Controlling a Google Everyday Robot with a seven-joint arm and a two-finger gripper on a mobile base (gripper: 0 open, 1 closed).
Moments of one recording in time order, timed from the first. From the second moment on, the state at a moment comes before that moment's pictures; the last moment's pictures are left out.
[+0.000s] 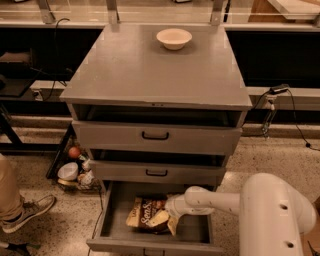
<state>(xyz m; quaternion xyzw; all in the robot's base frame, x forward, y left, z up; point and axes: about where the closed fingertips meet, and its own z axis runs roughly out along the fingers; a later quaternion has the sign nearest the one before) 0.577 -0.006 0.227 -0.41 0.84 0.26 0.25</state>
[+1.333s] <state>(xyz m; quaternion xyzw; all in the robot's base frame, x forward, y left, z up) 0.597 0.058 0.142 -0.46 0.82 0.28 0.19</state>
